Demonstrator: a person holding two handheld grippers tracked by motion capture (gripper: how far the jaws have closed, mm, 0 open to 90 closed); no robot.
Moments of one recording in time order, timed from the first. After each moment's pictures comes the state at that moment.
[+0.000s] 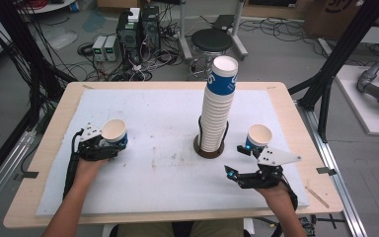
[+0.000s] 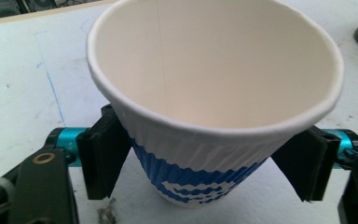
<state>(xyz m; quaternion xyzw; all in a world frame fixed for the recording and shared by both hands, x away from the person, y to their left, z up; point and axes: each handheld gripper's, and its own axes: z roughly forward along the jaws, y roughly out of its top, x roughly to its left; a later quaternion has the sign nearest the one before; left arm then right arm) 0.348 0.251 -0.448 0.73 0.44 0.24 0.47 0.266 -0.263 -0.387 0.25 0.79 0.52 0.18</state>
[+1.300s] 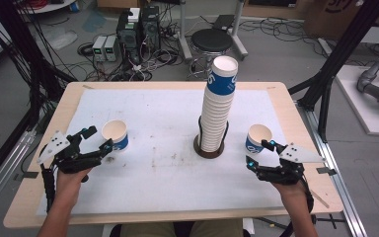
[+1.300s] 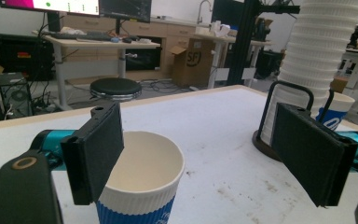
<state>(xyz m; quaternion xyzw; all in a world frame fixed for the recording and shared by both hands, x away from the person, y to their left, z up) 0.285 0.268 -0.400 0.62 0.35 0.27 0.64 0.267 -0.311 -0.383 0.33 0.75 0.51 0.25</state>
